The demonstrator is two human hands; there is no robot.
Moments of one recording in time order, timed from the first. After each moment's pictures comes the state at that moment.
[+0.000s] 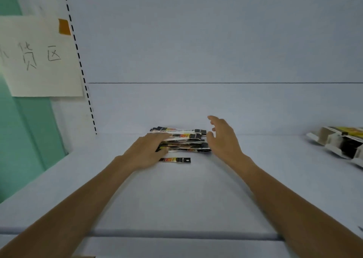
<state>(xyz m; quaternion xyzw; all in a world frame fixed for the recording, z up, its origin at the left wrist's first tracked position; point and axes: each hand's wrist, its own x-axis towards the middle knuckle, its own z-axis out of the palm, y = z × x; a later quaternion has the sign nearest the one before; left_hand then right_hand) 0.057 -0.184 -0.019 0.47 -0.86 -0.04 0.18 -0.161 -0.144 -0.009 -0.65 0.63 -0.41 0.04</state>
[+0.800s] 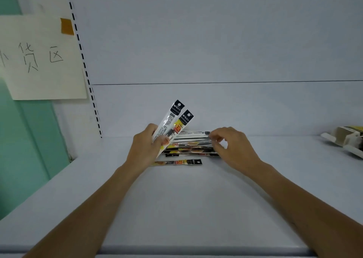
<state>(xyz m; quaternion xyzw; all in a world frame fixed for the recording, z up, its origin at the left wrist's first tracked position) 0.068 -0.184 -0.011 0.50 -0.74 -0.14 0.43 -0.157 -0.139 -0.019 -0.73 0.55 -0.41 -0.06</state>
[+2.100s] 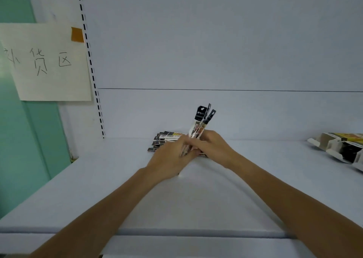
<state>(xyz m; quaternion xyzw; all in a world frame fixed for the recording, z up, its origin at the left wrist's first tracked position) 0.034 -0.136 -0.009 0.42 -0.84 -0.15 0.32 -0.112 -0.122 0.009 -0.69 0.49 -0.45 0.28</state>
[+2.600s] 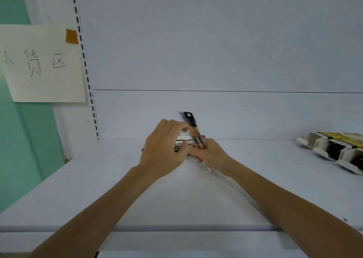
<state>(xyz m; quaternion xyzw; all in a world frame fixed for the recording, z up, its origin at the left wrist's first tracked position) 0.029 -0.112 0.013 0.30 -0.81 0.10 0.49 -0.129 -0.119 -0.010 -0.66 0.56 -0.43 0.27</state>
